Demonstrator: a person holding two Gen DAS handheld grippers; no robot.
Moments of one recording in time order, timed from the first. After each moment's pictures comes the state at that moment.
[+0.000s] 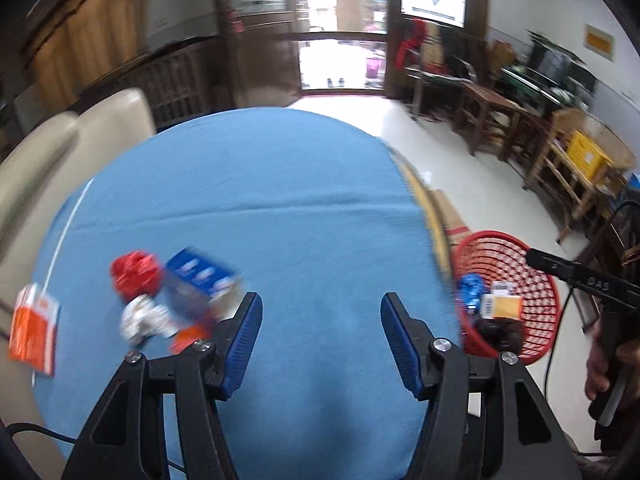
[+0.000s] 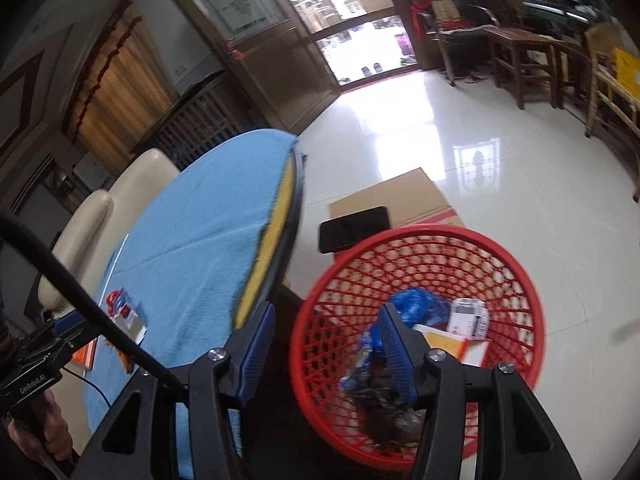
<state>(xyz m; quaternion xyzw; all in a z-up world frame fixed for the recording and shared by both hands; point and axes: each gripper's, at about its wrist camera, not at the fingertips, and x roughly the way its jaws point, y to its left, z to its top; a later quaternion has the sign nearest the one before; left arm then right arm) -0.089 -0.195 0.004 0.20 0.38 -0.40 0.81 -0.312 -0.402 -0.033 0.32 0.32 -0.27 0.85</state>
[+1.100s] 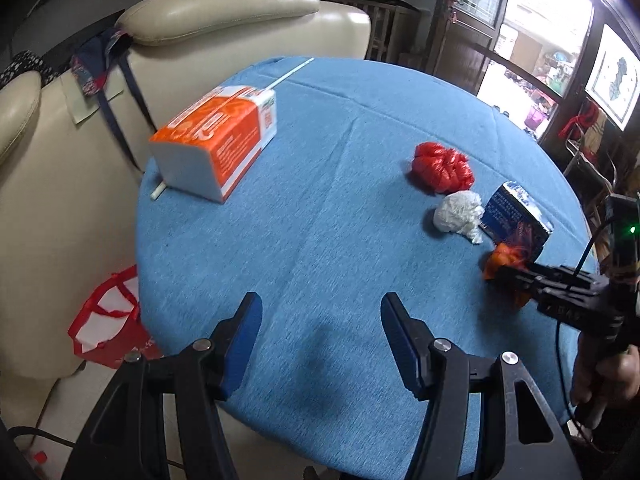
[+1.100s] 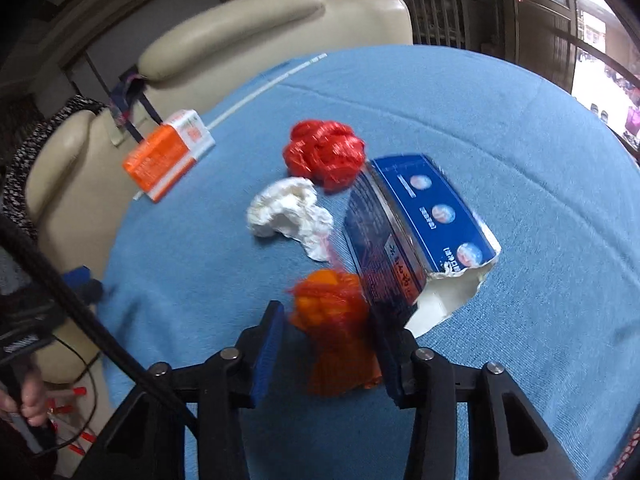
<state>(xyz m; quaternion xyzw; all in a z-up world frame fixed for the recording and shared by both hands) 0.017 0.042 -0.048 0.05 0.47 -0.18 0.87 -0.009 -0.172 -0.097 0.09 0.49 0.03 0.87</state>
